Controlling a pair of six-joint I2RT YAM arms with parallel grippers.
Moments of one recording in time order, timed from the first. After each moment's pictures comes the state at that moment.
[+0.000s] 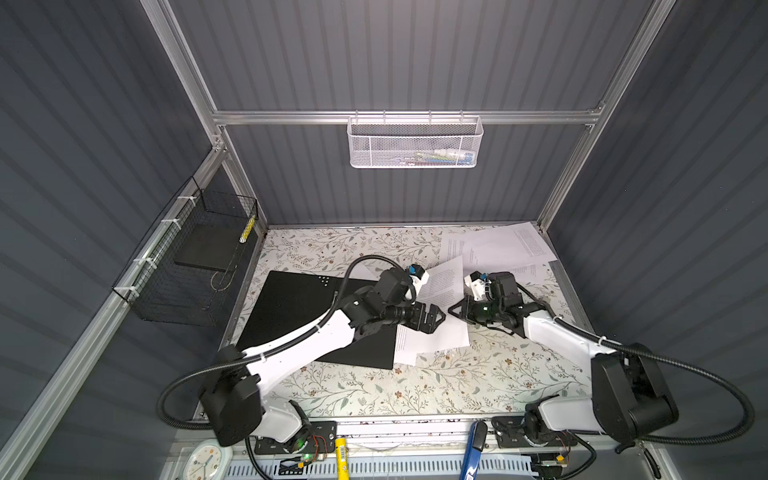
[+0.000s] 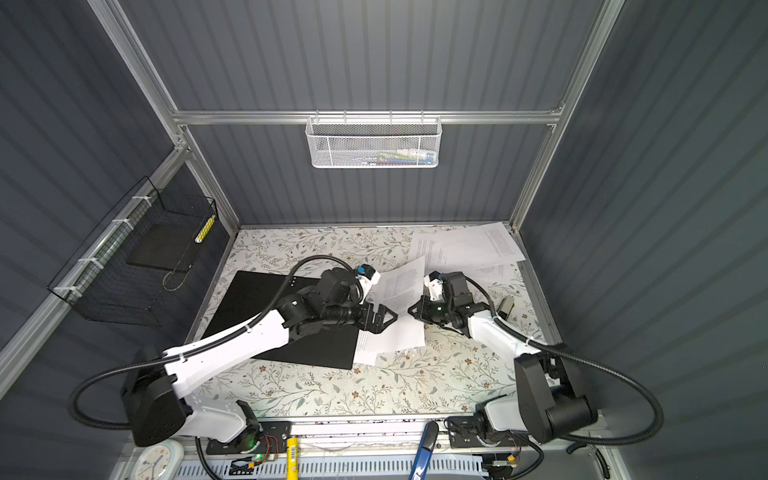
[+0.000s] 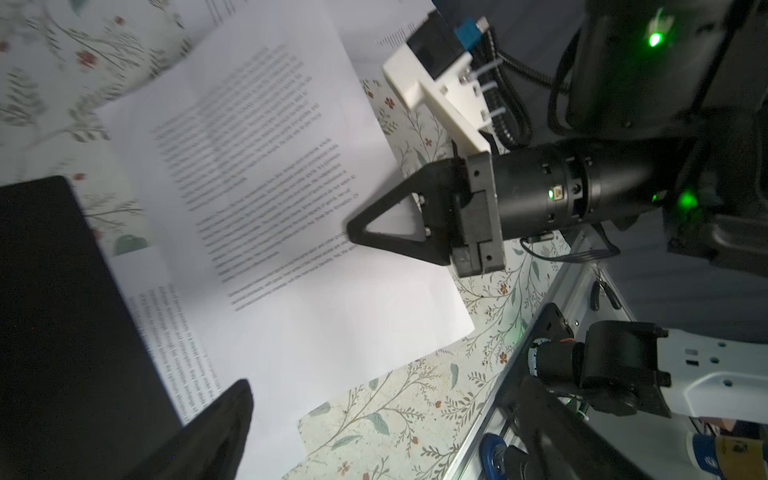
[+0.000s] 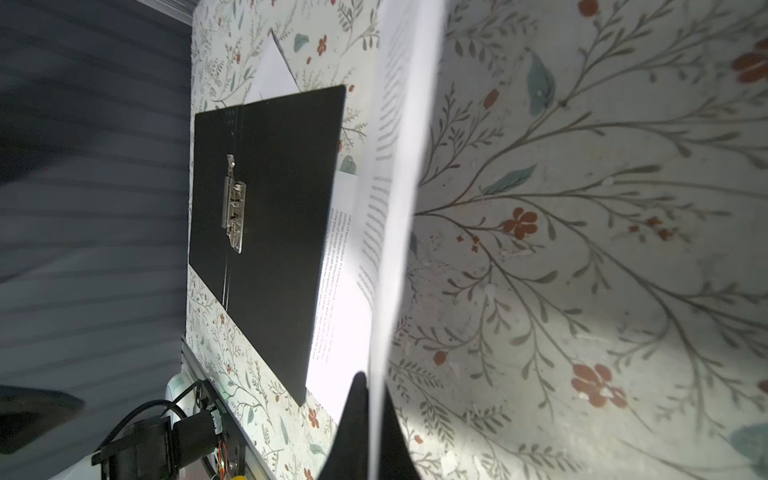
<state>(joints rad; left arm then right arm) -0.89 1.35 1.12 -0.42 0.16 -0.46 0.31 1.32 0.70 -0.18 -0.52 0.58</state>
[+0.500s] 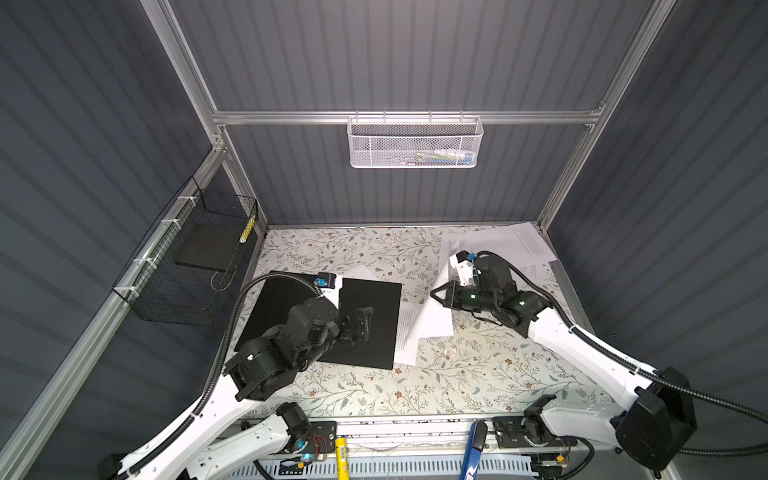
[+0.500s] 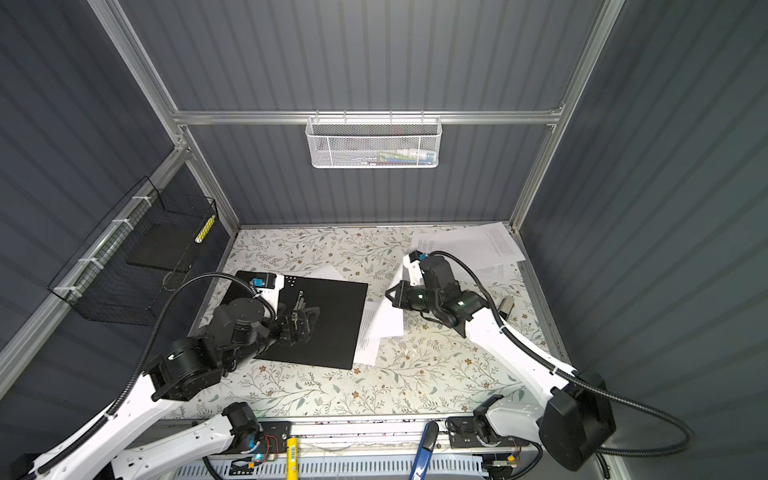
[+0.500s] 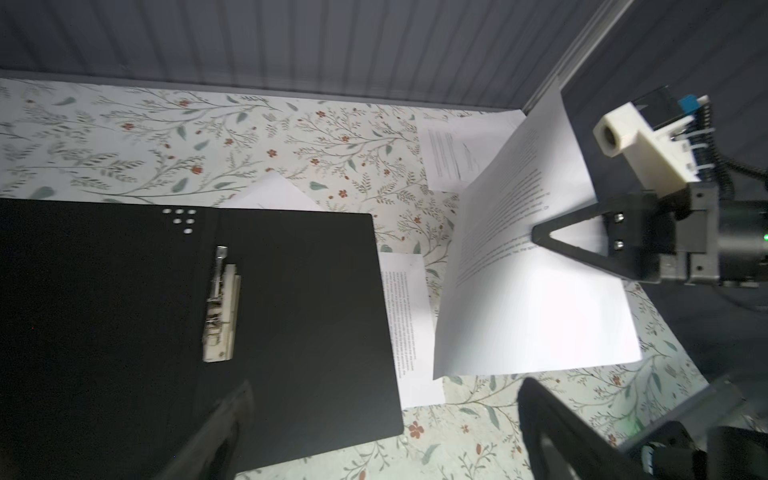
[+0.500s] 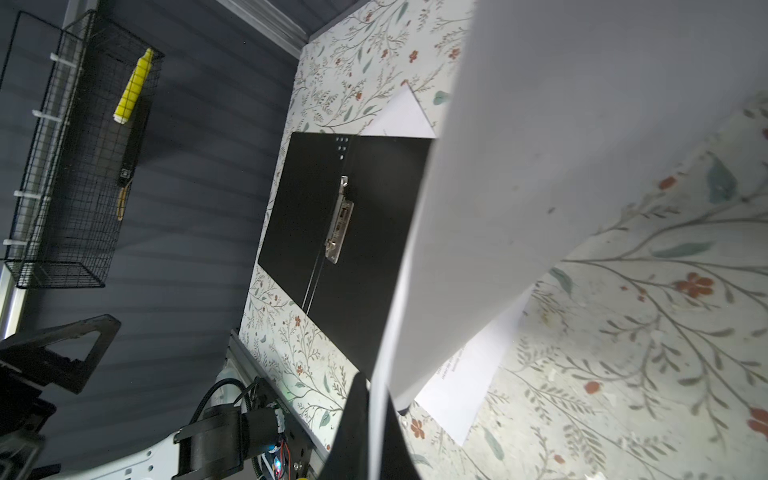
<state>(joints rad) -0.89 0.76 1.02 -0.84 -0.36 -0.52 0.58 1.29 1.03 -0.32 -0.38 0.72</state>
